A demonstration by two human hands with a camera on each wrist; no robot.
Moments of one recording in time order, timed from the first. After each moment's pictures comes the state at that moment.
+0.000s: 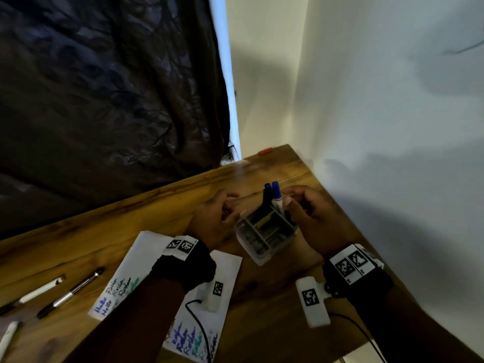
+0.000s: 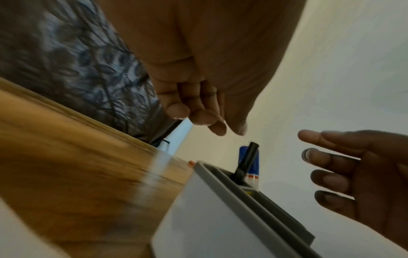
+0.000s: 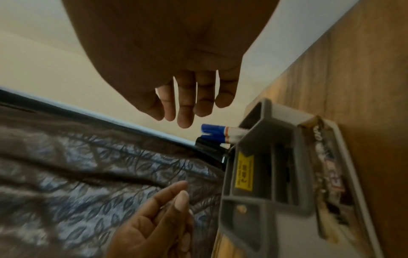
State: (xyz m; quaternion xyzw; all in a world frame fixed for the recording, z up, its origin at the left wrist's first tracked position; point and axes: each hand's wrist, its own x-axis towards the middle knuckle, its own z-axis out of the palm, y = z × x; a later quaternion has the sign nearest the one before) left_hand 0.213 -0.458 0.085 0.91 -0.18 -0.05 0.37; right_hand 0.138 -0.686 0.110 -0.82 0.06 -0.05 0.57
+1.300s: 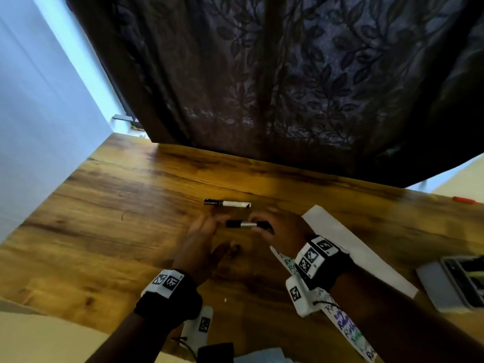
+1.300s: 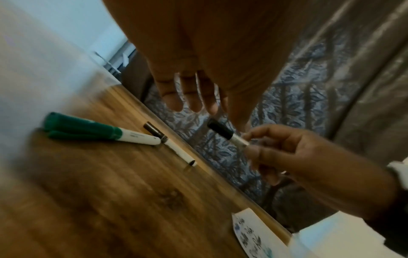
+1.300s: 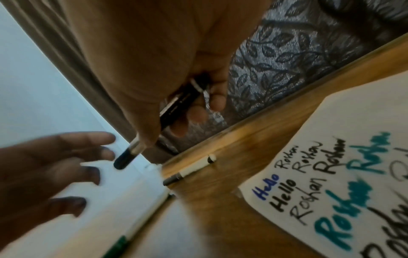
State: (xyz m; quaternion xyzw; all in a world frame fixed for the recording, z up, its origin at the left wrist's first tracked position) left_hand 0.012 -0.054 0.060 0.93 0.08 0.05 0.35; right_hand 0.143 -0.246 0.072 -0.88 -0.40 0.10 0.23
